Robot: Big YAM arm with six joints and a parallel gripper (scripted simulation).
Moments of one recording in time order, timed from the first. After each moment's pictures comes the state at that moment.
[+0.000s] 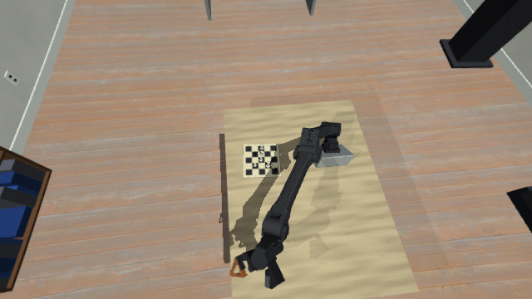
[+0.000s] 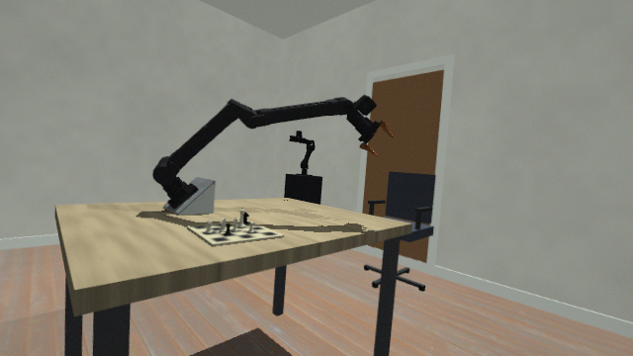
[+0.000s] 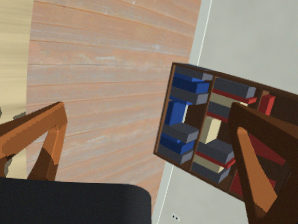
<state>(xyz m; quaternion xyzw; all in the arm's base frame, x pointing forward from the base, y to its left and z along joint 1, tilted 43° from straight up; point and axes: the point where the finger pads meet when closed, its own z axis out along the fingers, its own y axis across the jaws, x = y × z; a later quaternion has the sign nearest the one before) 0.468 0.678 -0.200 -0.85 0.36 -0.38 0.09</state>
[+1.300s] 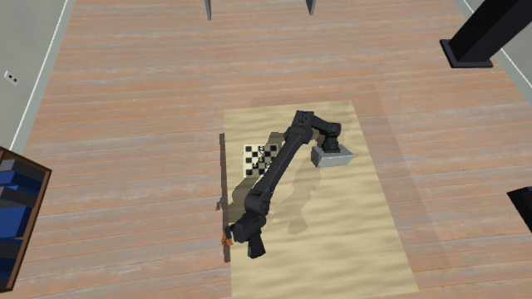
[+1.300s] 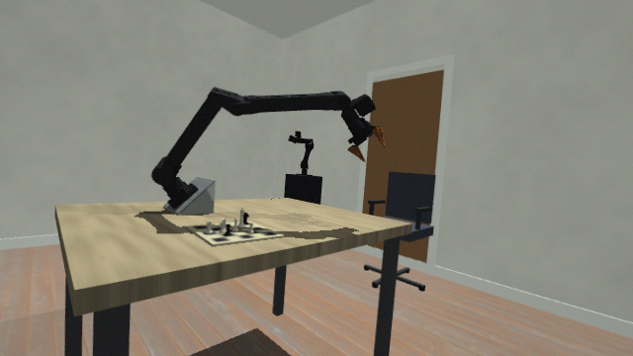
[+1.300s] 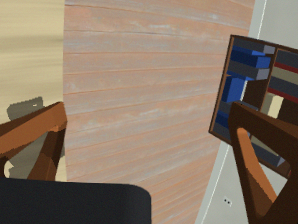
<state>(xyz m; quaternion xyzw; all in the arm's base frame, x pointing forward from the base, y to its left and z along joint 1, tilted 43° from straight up) 0.508 0.576 -0.154 -0.82 0.45 -0.36 0.01</state>
